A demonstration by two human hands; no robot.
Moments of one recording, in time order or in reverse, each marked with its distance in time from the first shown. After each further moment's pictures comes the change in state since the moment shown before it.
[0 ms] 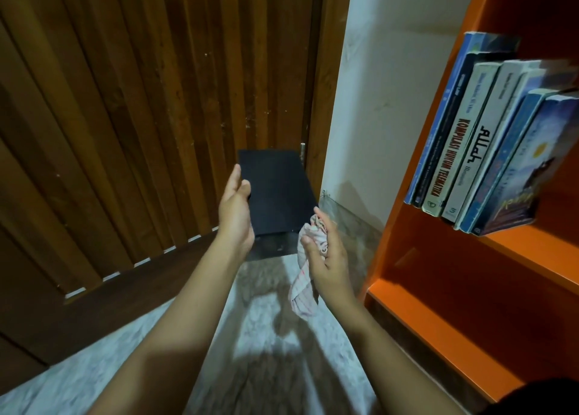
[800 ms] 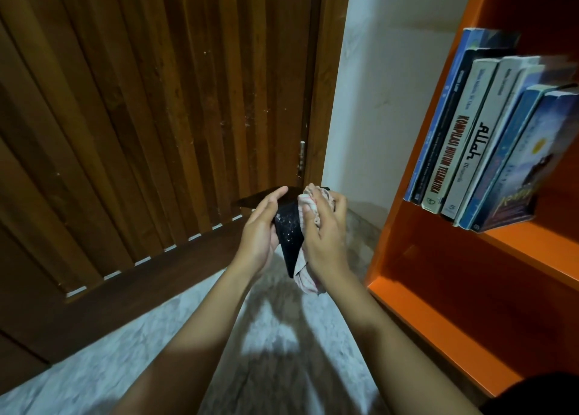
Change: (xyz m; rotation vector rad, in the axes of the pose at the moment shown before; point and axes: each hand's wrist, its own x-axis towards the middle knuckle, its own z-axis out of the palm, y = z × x) left_hand -0.045 -0.014 0.005 0.078 -0.324 -0.091; right_hand 0.026 -0.027 0.008 -0.209 0.128 -0.075
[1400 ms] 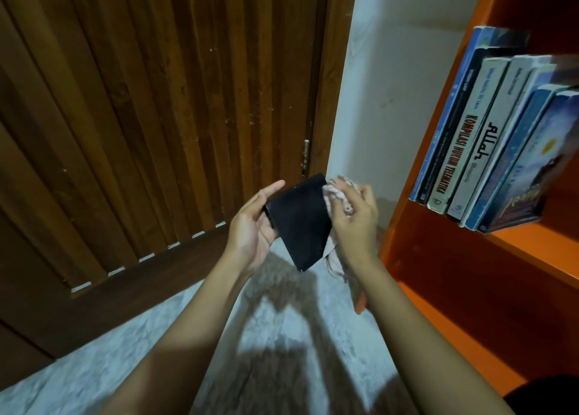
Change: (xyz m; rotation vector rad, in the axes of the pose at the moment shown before) left_hand 0.000 0.011 -0.016 -0.156 -0.025 -0.001; right_hand 0.024 0.015 -0.024 -0.003 0.122 0.004
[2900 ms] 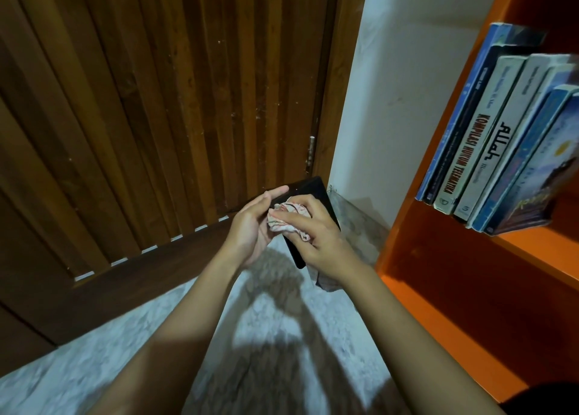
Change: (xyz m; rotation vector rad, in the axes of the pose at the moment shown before) left_hand 0.006 -0.003 -0.019 0.043 -0.062 -0.053; right_hand -0.023 -0.011 0.015 -0.059 -0.568 -0.456
